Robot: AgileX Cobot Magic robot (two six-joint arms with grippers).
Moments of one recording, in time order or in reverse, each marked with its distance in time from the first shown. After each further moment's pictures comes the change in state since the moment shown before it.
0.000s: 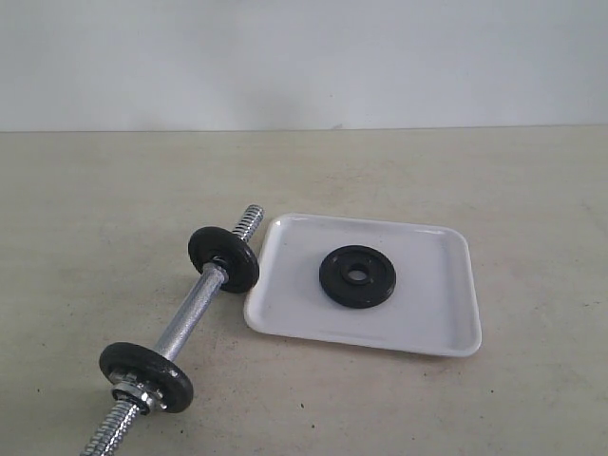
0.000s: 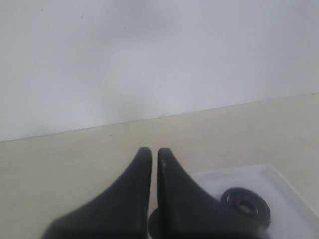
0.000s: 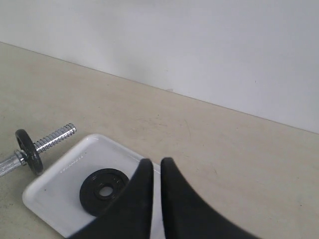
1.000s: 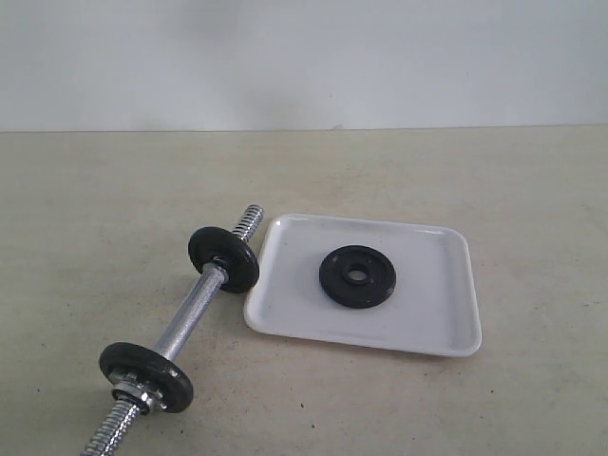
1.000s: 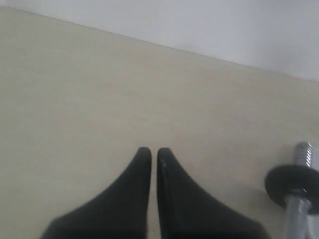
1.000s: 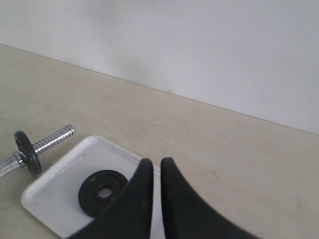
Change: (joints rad) left arm -0.064 0.000 -0.030 -1.470 0.867 1.289; right arm 0.000 0.000 0.000 0.000 -0.006 0.002
